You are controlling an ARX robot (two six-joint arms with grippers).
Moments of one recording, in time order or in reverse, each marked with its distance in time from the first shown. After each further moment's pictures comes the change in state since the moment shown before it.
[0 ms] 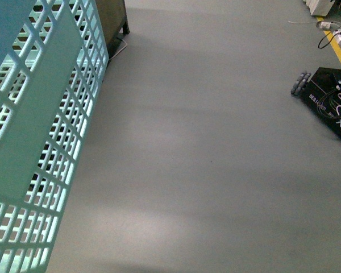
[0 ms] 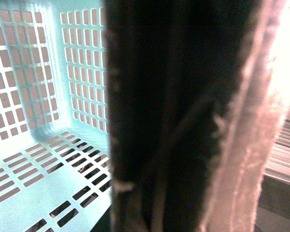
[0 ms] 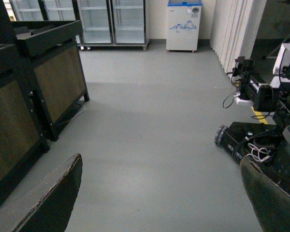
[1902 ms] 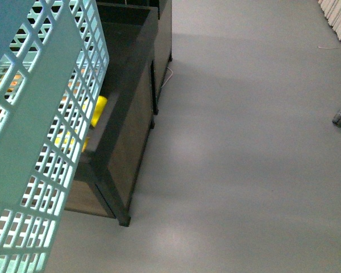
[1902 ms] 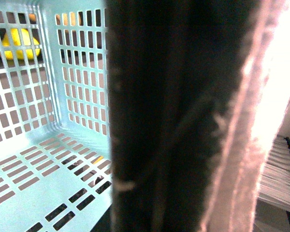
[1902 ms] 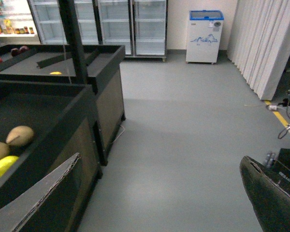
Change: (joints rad) left arm 0.000 -0.002 0.002 -0.001 0.001 0.000; right arm 0.000 0.000 0.000 0.000 0.000 0.000
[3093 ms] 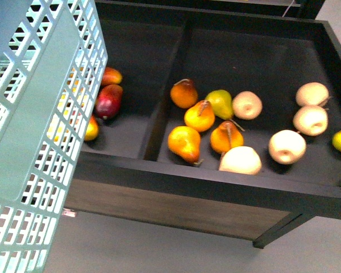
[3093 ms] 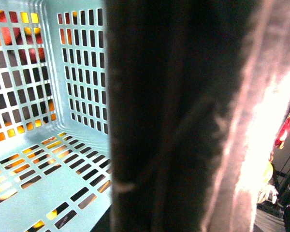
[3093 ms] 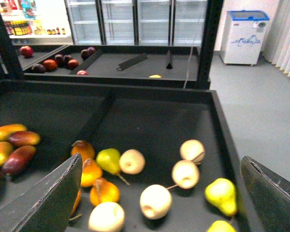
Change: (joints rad) left arm 0.000 0.000 0.000 0.000 -0.001 0.001; right arm 0.000 -0.001 0.000 0.000 -0.002 0.000
